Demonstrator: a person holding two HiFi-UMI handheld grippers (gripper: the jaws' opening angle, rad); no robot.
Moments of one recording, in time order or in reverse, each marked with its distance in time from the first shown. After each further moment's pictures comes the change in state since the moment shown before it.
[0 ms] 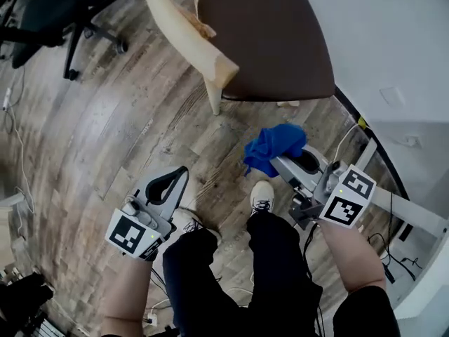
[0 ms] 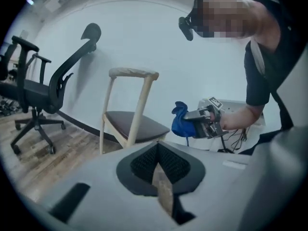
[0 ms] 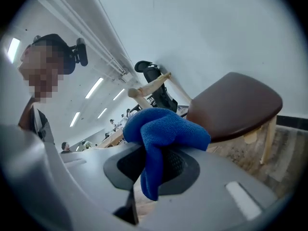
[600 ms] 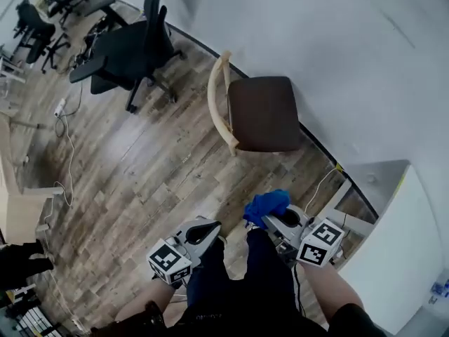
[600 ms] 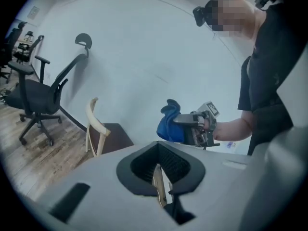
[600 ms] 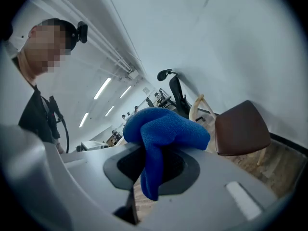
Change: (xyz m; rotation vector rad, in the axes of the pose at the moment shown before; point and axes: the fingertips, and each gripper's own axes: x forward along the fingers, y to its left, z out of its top) left arm -0.112 -0.201 0.260 -0.238 0.084 -0.067; right arm -0.114 0.265 0.159 0.024 0.092 0.039
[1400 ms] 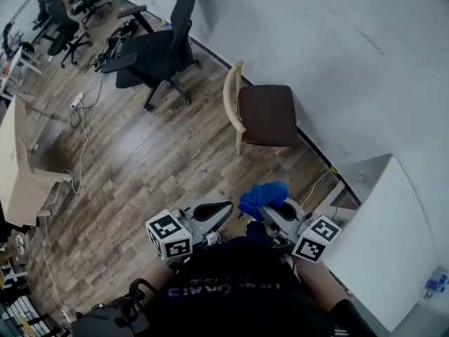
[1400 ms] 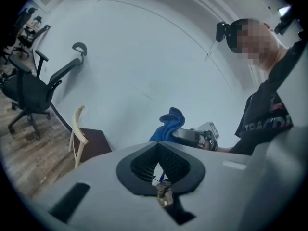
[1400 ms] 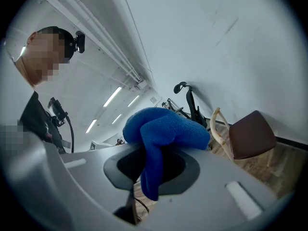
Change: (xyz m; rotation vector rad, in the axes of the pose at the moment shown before) left arm -0.071 -0.127 0.079 -0.078 -0.128 -0.125; right arm -0.059 0.164 0.022 -0.055 -0.136 0.081
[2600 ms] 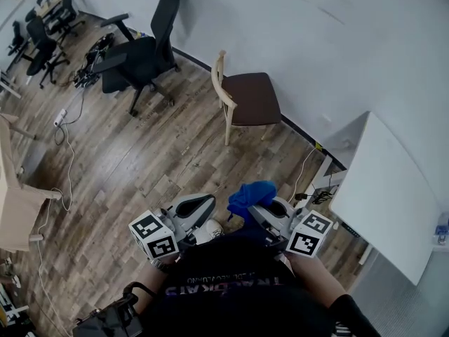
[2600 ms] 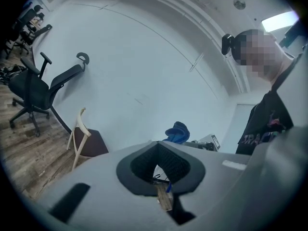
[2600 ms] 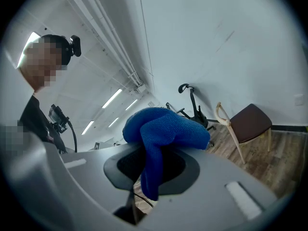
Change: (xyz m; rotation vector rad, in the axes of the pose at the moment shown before) left arm -0.155 -0.059 -0.057 0.004 -0.070 -0.090; right arm -0.013 0.137 -0.127 -0.007 -0.083 -0.058
